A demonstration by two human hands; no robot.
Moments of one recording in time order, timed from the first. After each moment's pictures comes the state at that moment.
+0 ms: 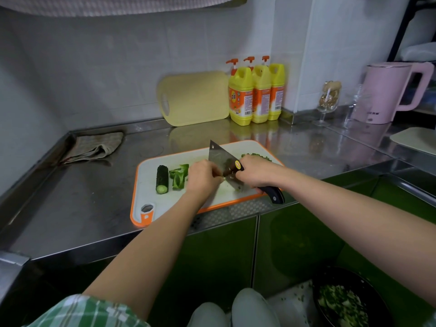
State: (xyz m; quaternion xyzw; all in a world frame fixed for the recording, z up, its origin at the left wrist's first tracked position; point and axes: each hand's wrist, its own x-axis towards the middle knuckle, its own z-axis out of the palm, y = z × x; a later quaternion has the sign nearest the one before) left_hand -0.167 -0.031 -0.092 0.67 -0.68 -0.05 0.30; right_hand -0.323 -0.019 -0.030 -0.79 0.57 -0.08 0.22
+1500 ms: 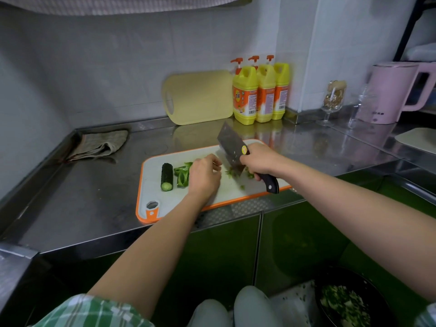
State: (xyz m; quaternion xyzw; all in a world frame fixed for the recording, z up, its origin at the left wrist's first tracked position) left_hand -0.162 -0.030 -0.096 0.66 -0.65 -0.05 0.37; right_hand -0.319 -0.039 -0.031 -0.74 0.57 -0.21 0.29
